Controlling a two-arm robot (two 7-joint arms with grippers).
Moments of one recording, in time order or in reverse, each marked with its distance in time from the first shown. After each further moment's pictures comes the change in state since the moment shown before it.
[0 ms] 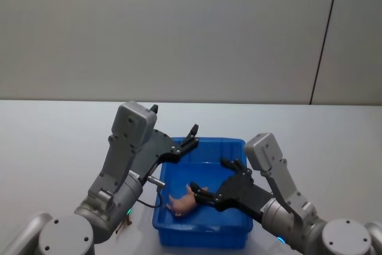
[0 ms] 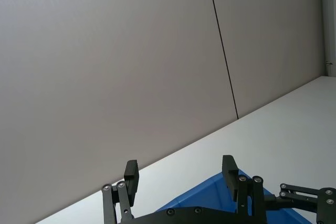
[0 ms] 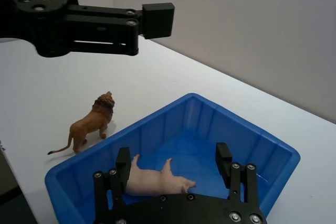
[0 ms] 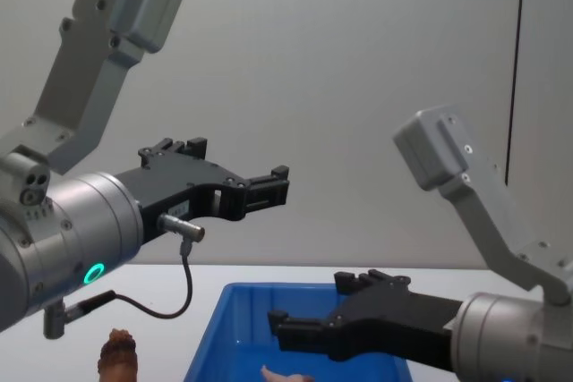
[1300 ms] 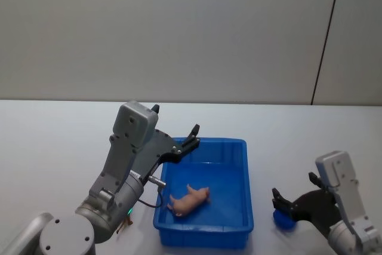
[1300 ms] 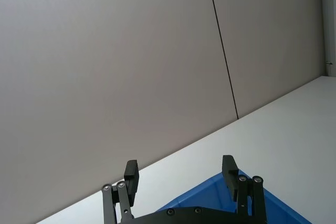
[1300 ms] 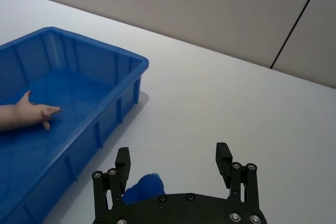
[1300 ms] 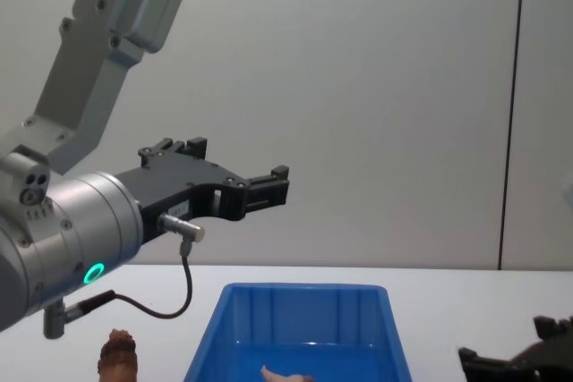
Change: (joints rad) left arm 0.000 0.000 0.000 0.000 0.000 0.000 0.000; right arm -0.169 0.128 0.088 -0.144 0.036 0.111 -0.337
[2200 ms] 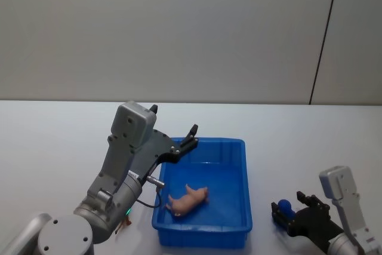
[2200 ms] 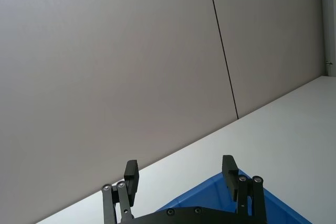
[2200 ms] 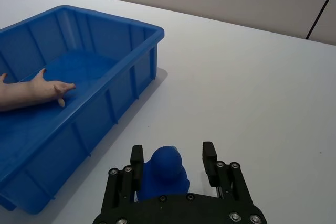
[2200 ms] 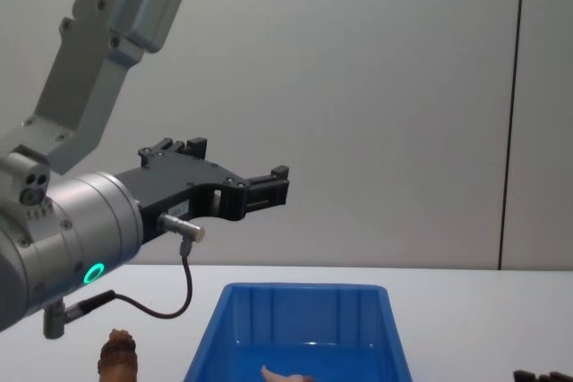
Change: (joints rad) left arm 0.000 0.000 0.000 0.000 0.000 0.000 0.000; right arm 0.018 0.004 0.015 0.128 0.089 -0.070 0.111
